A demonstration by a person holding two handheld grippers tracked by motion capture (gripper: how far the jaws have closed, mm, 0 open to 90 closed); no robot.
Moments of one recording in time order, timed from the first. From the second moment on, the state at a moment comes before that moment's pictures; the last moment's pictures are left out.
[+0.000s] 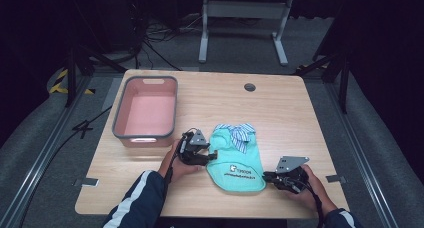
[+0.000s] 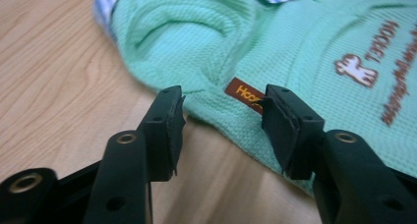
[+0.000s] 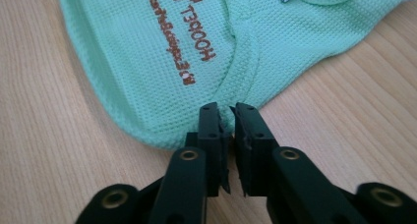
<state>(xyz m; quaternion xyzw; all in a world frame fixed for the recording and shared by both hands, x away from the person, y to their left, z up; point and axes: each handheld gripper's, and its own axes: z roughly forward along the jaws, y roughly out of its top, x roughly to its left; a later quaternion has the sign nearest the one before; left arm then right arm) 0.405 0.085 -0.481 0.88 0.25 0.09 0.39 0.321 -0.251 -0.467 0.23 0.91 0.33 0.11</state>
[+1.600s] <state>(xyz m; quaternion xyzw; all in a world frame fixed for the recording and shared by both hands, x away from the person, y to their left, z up) 0.428 0.054 -0.468 0.89 0.23 0.10 0.38 0.418 -0.234 -0.468 0.36 0.83 0.37 0.21</state>
